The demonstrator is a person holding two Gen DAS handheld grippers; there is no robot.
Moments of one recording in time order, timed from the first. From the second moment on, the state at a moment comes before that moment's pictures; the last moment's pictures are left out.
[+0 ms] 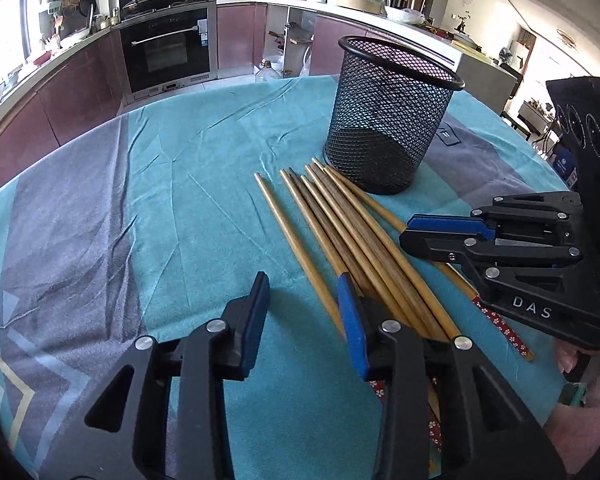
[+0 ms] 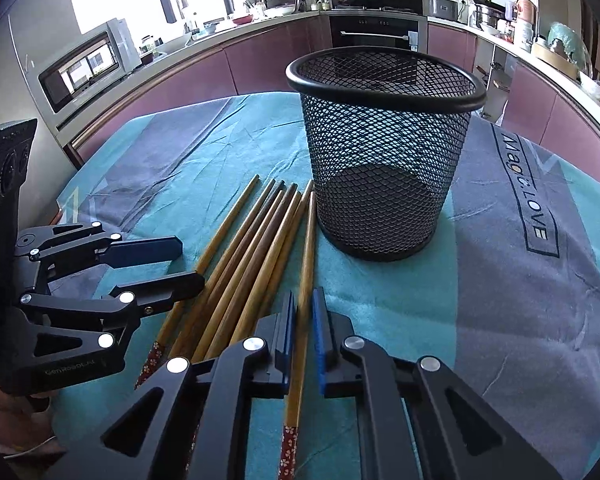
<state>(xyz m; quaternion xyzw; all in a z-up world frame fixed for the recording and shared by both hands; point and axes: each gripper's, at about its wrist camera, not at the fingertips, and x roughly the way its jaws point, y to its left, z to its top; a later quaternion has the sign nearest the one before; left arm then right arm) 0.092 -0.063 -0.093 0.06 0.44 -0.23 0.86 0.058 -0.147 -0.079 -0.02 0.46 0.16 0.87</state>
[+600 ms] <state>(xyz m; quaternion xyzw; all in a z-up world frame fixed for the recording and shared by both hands) 0.092 -0.053 -0.091 0.04 0.44 -0.20 0.87 0.052 -0.159 -0.067 0.01 0.44 0.18 0.88</state>
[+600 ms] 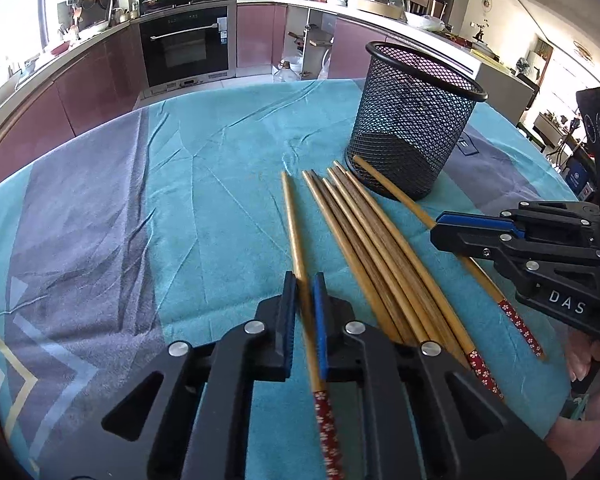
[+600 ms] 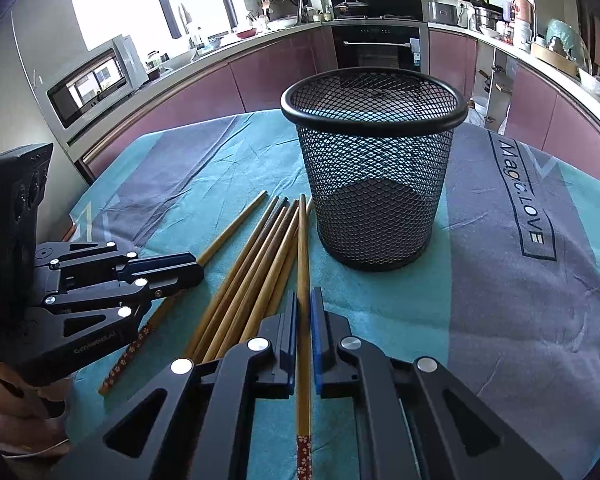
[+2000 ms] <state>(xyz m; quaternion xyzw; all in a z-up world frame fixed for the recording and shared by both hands) 0.080 -0.021 0.112 -0.09 0.25 -0.34 0.90 0.052 -0.208 0.106 0.04 0.22 0.24 0.94</state>
